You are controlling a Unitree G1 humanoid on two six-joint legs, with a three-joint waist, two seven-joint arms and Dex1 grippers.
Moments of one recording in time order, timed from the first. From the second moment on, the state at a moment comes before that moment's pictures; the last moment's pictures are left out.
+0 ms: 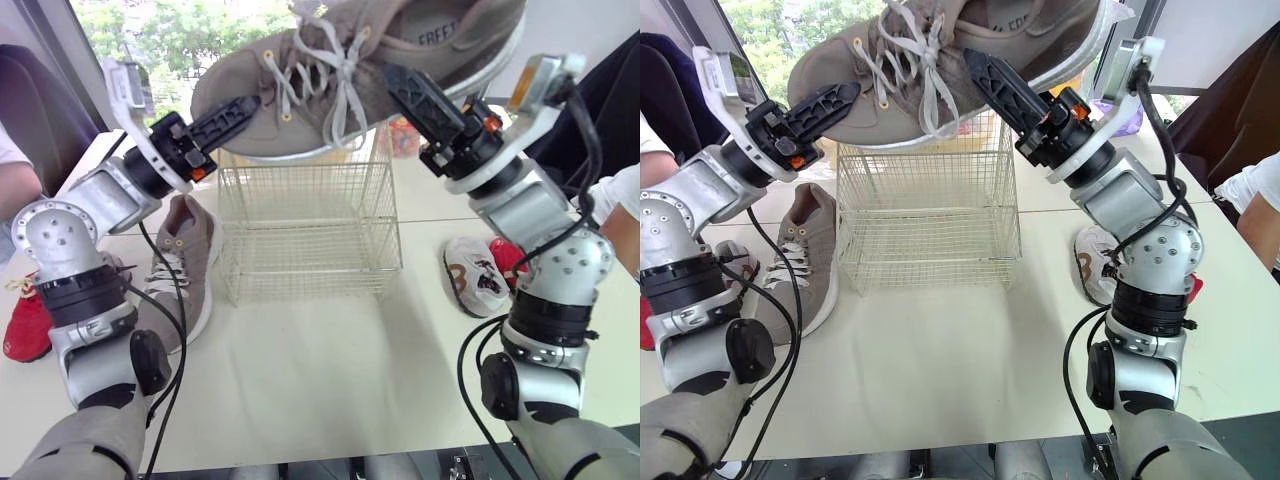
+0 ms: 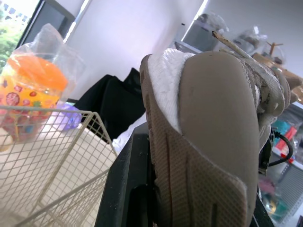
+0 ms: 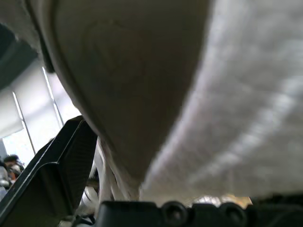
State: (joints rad) left arm -0.91 0.47 0.51 0.06 -1.18 1.15 -0.54; right arm -0.84 -0.33 -0.30 -0.19 1.22 0.76 0.39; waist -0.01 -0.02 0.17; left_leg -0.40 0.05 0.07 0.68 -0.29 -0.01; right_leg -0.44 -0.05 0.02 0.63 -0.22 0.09
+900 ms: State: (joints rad) left arm -0.82 0.61 0.47 -0.04 -1.23 1.07 -0.50; right arm -1.32 -0.56 -0.23 0.30 1.09 0.75 0.63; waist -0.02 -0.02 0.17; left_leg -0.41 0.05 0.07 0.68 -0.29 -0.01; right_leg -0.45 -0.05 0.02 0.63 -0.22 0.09
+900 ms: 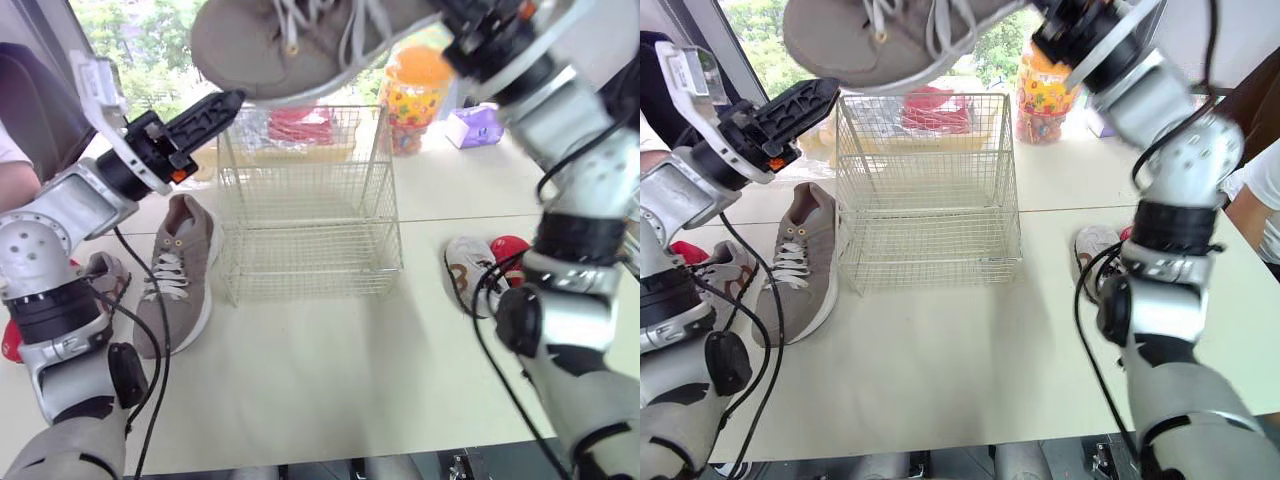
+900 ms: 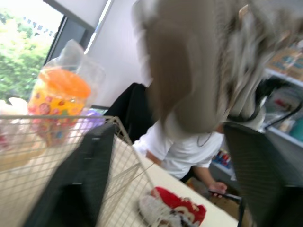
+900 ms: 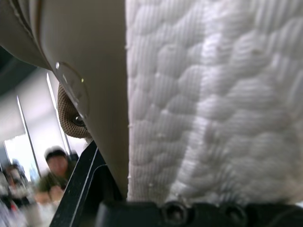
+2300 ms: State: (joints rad) left arm -0.67 0.64 0.40 -0.21 -1.25 0.99 -0.49; right arm -1.62 -0.50 0.03 1.28 0.08 0.01 1.31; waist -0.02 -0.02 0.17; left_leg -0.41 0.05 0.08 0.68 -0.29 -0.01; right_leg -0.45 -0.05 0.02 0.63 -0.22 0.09
